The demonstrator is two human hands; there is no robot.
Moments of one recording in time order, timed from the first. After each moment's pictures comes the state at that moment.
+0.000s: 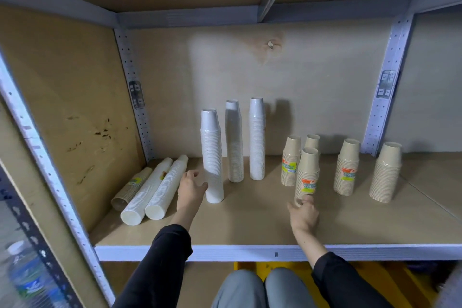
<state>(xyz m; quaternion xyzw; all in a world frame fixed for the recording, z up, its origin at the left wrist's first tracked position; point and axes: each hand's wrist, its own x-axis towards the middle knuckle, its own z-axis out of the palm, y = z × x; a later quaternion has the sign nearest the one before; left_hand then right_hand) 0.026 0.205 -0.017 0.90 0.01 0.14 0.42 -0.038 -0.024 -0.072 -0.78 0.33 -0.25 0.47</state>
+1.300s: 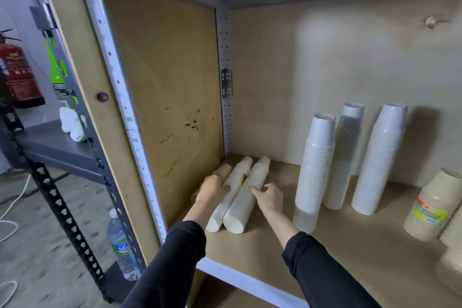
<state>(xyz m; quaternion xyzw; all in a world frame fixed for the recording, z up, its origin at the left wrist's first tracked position) 0.089 0.345 -0.004 0.95 0.13 0.03 0.29 0.107 0.211 -0.035 -0.84 0.09 -0.01 0.54</state>
